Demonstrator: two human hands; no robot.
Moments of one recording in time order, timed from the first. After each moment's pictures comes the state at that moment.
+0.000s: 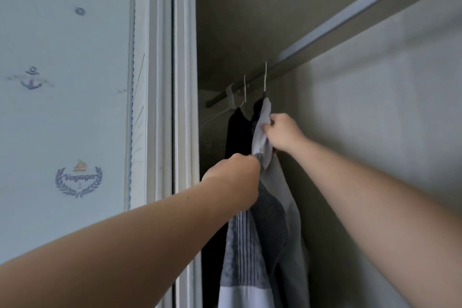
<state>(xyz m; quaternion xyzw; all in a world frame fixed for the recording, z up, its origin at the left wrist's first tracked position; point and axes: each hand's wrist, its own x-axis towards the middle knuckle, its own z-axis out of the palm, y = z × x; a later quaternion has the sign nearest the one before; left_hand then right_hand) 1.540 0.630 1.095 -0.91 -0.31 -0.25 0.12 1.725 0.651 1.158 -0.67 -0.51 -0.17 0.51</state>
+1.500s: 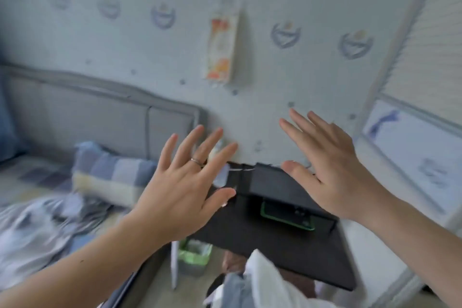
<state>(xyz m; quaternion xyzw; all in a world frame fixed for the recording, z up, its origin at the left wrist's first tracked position) 0.837 0.383 0.786 -0.77 -0.56 -0.22 0.19 1.107 0.435 0.854 -0.40 -0.88 -0.12 0.22</state>
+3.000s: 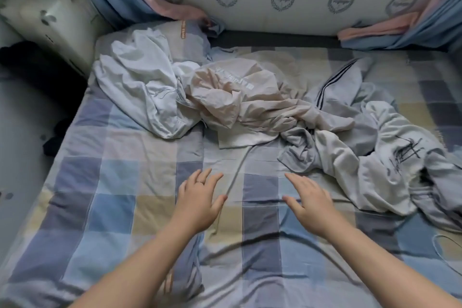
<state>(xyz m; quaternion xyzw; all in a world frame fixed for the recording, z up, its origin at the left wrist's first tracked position) 0.183 -0.081 0.335 -0.01 -0.96 -0.17 -0.21 0.169 0.213 0.346 0.04 -0.95 0.18 -0.25</state>
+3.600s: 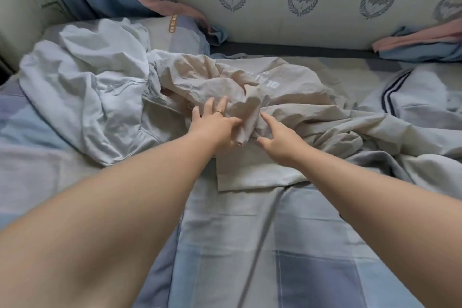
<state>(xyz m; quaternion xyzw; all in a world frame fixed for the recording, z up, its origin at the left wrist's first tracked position) -0.180 -0.099 0.034 -0.08 -0.99 0.02 -0.09 -0.167 0.085 0.022 0.07 -0.94 0.32 -0.09</state>
